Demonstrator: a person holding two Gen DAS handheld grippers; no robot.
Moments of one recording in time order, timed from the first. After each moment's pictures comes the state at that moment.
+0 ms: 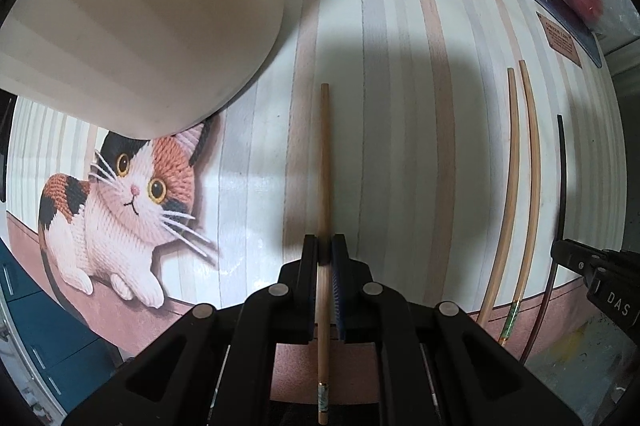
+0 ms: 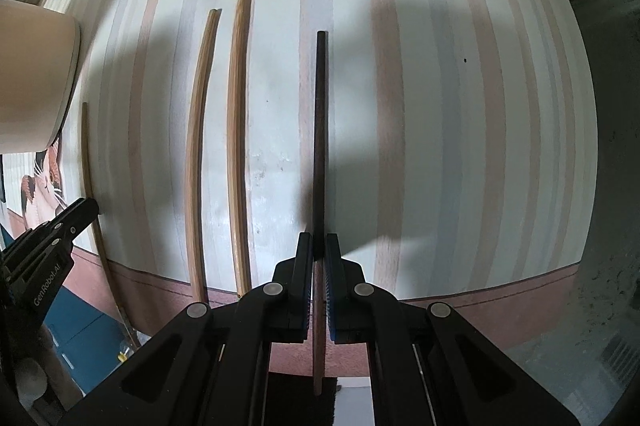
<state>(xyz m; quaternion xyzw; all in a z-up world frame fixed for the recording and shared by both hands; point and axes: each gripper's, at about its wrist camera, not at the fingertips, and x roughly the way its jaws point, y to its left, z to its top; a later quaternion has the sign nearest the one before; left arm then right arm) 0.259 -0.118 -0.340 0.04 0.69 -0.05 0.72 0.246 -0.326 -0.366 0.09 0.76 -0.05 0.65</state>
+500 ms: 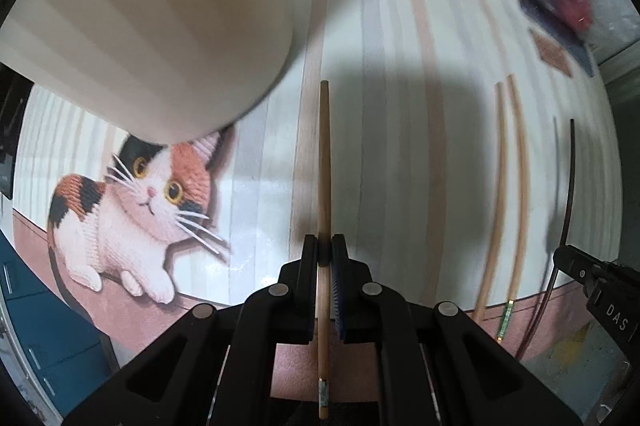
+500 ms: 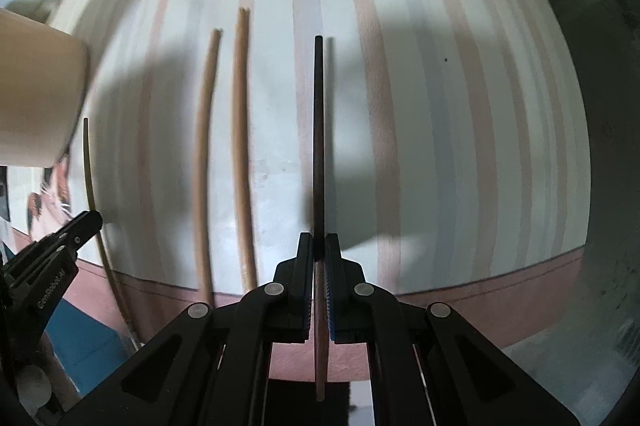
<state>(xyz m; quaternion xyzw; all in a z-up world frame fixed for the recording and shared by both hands) 0.238 -0.113 -0.315 0.03 0.66 -0.04 0.75 0.226 -0.323 -0.358 0.12 0.71 -0.07 0.69</state>
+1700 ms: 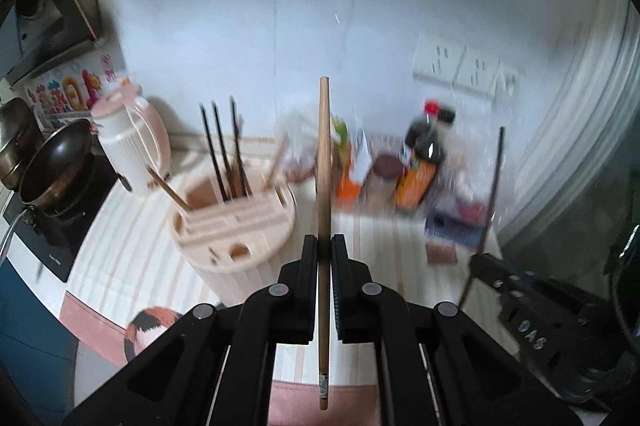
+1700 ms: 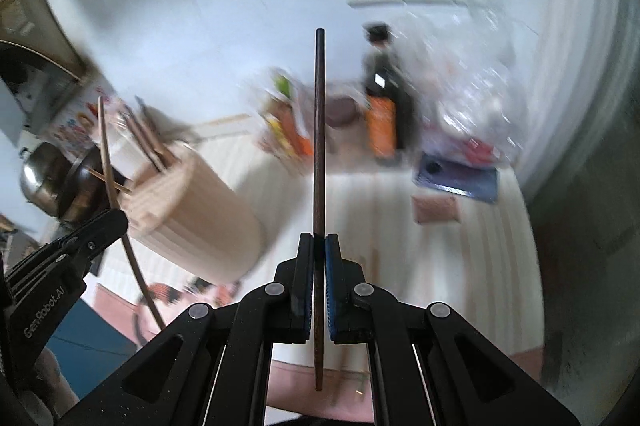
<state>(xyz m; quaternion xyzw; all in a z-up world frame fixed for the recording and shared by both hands) 0.220 -0.075 -0.047 -0.04 0.40 -0.06 0.91 0.229 -0.266 -0.116 0.12 0.45 0.02 0.88</state>
